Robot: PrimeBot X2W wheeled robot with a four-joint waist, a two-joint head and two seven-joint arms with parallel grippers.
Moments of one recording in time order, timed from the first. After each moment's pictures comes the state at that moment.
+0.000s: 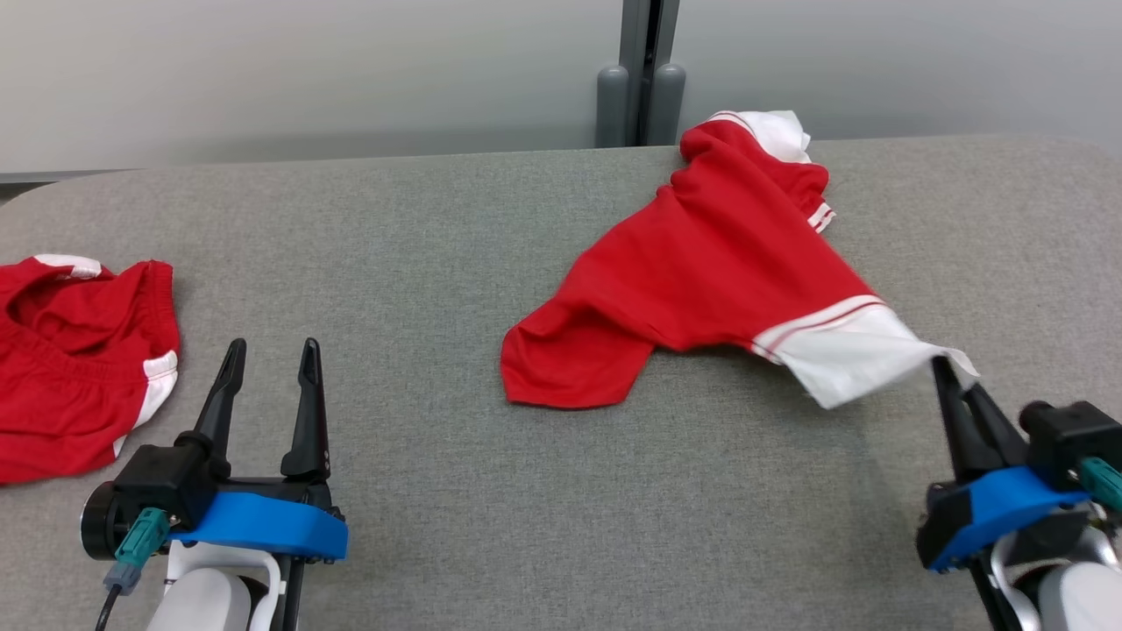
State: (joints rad) left arm -0.17 0.25 -0.21 0.22 -0.39 0.00 -0.26; right arm -0.13 -0.13 -0.06 0.09 0.03 0.13 0.01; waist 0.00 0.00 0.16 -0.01
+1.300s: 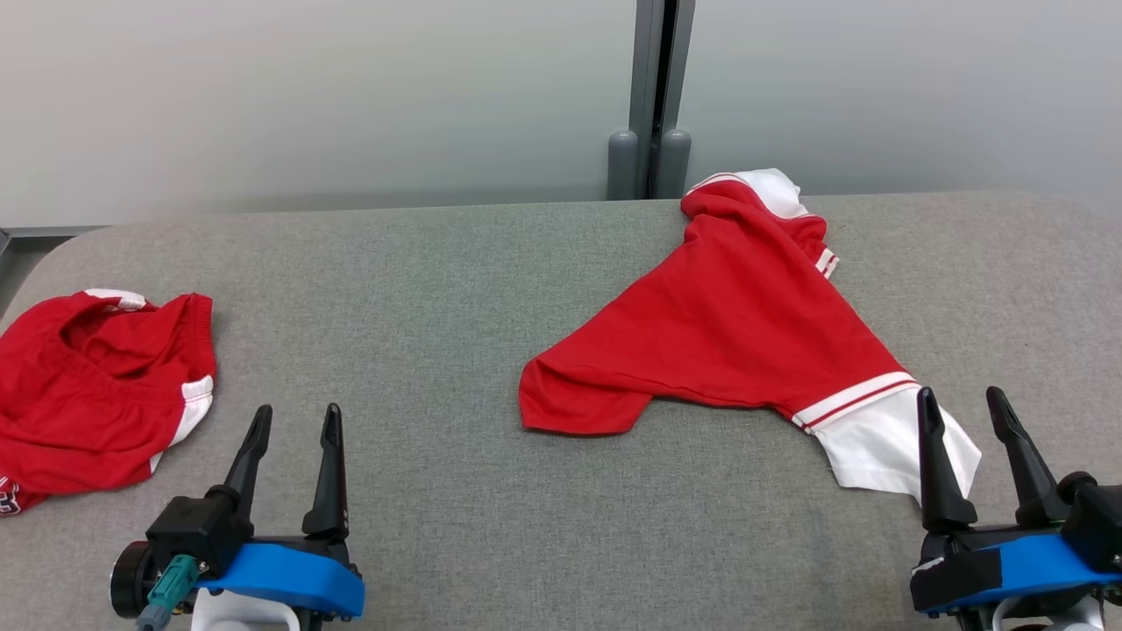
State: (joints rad) left arm -0.09 0.24 -0.24 0.25 -0.40 0.00 -0.26; right arm -0.01 -0.05 -0.12 0.04 0.17 0.13 -0.16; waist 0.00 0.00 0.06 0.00
